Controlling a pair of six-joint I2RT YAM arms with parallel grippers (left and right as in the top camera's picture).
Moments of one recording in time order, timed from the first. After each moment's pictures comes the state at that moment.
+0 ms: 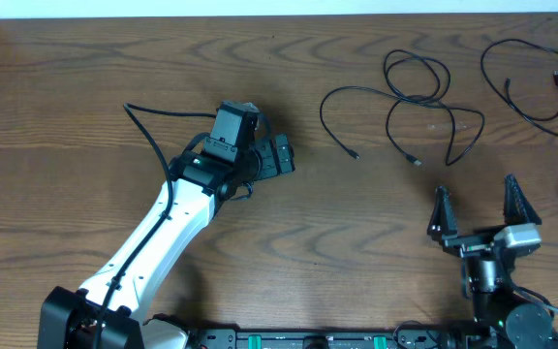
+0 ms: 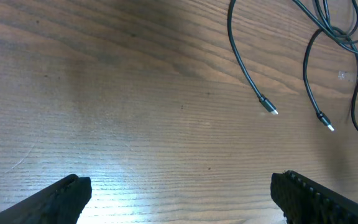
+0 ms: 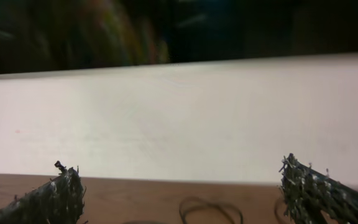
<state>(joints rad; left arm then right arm) -0.40 1.46 1.02 -0.54 0.15 -0.62 0.06 0.01 0.06 0.28 -0.09 0.07</state>
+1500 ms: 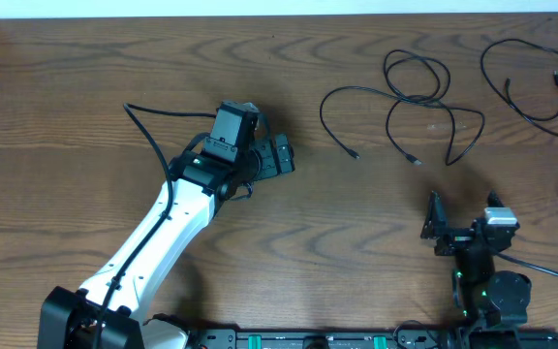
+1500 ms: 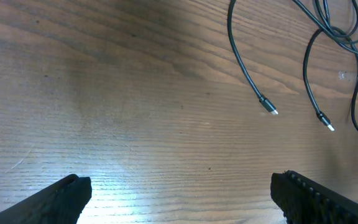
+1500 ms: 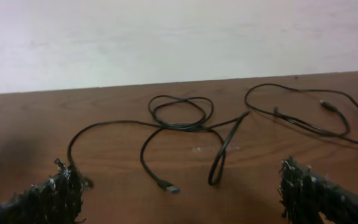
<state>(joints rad) -0.40 1.46 1.02 -0.54 0.15 -0.62 0.05 0.01 0.01 -0.07 0.02 0.08</state>
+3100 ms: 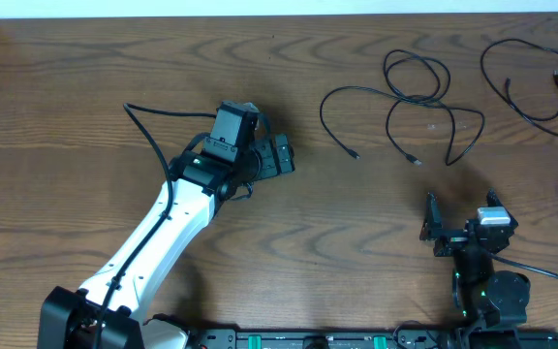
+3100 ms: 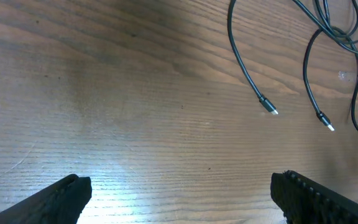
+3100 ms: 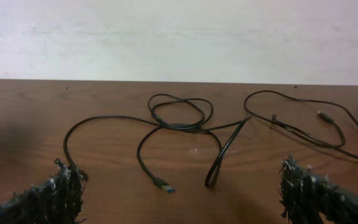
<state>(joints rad) -0.40 1.46 1.02 -0.54 0.15 -0.62 0.06 0.01 0.01 -0.07 0.02 0.01</state>
